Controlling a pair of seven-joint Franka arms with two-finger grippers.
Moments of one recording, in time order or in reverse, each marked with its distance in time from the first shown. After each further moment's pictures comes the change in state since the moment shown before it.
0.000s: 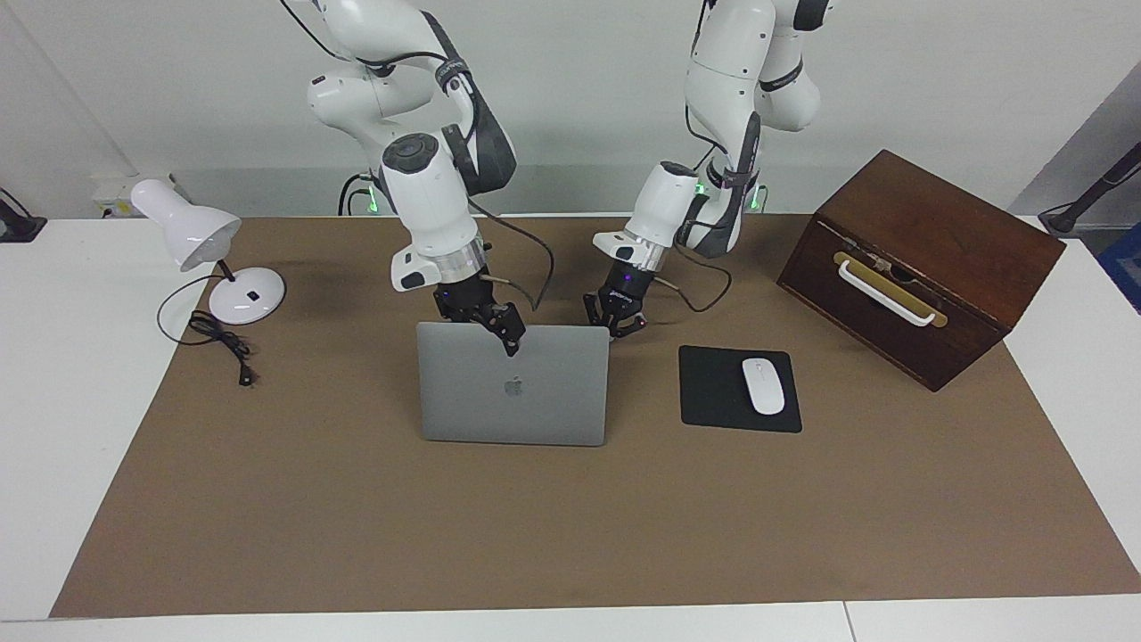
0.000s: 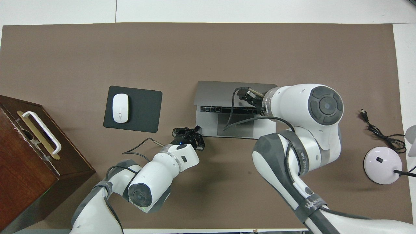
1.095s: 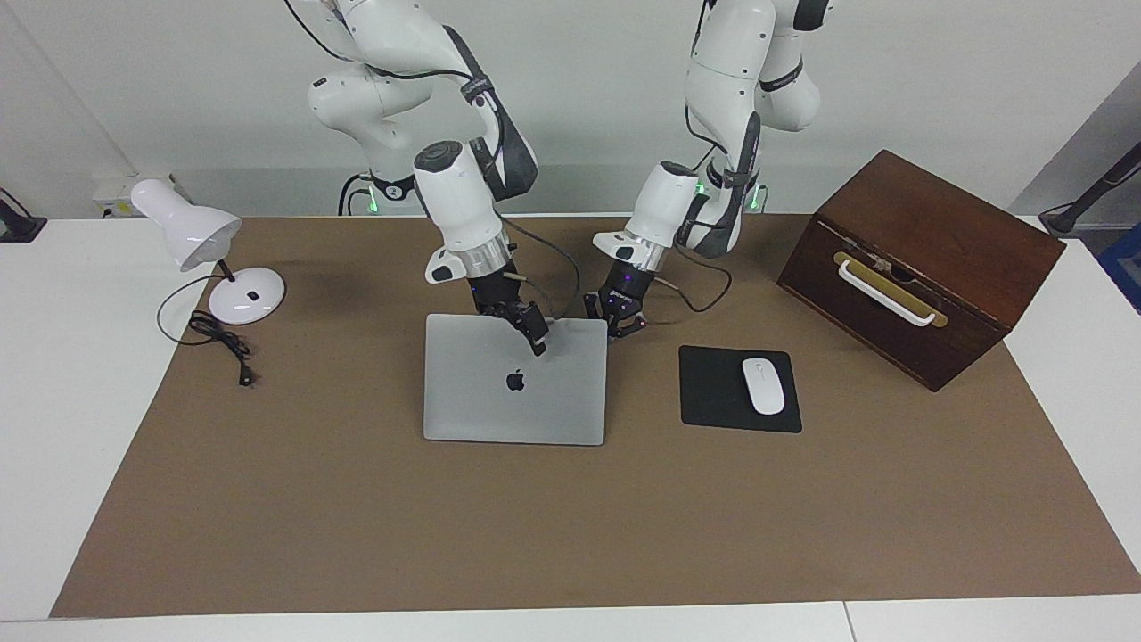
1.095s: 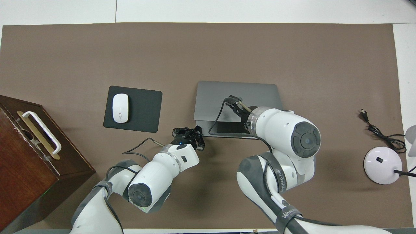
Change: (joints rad) left arm 0.000 0.000 0.000 0.000 0.000 0.000 0.000; right arm 0.099 -0.001 0.003 -0.181 0.103 0.340 0.200
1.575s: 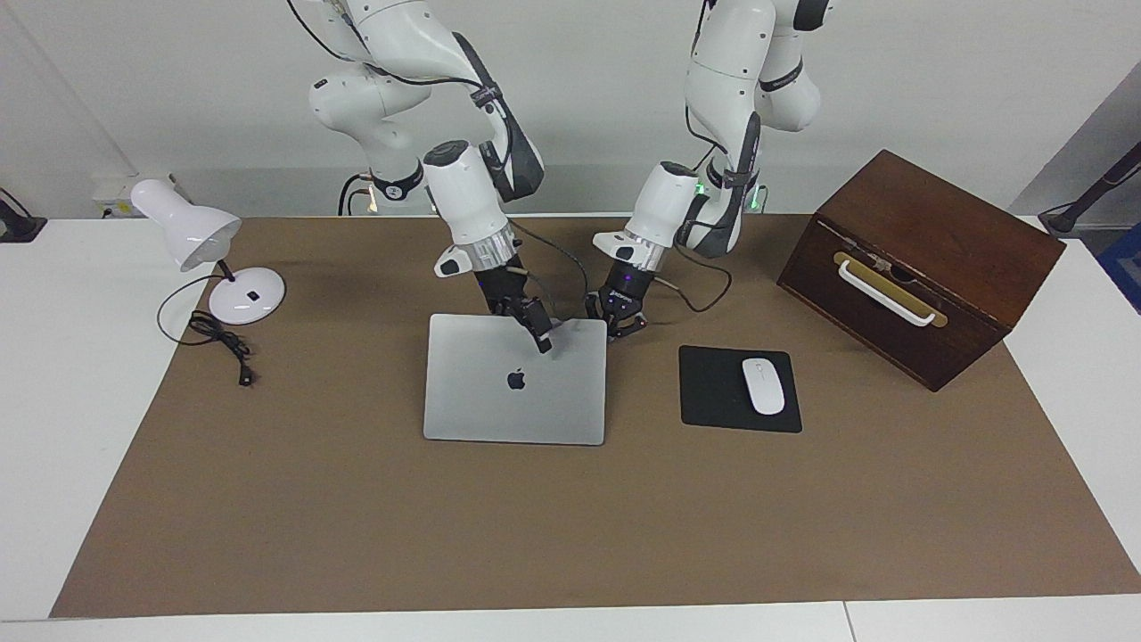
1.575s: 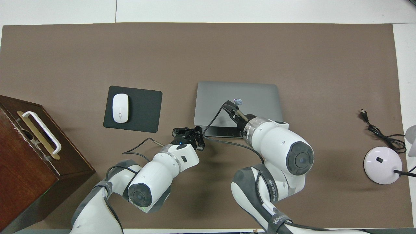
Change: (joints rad) left arm 0.000 0.000 0.000 0.000 0.000 0.000 0.000; right arm 0.059 0.000 -0.001 -0.089 0.086 0.178 0.029
